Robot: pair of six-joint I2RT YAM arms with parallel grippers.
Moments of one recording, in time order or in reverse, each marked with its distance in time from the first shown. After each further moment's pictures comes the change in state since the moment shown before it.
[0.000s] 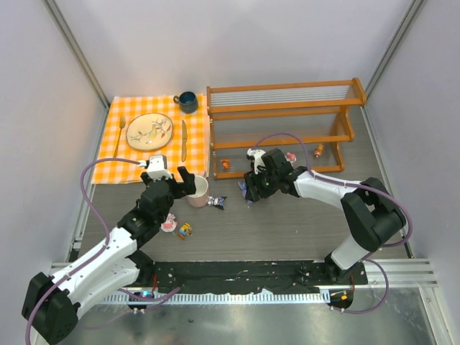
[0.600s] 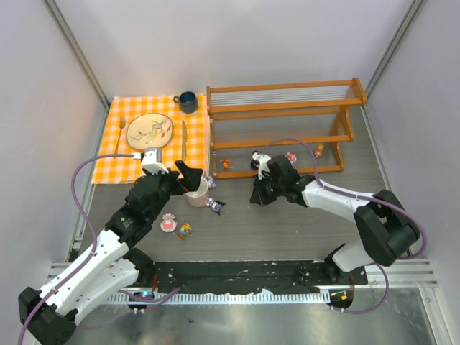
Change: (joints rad) left arm 0.000 -0.081 0.132 -0.135 0.207 -0.118; right arm 0.009 -0.092 -0.085 0.063 -0.067 0.071
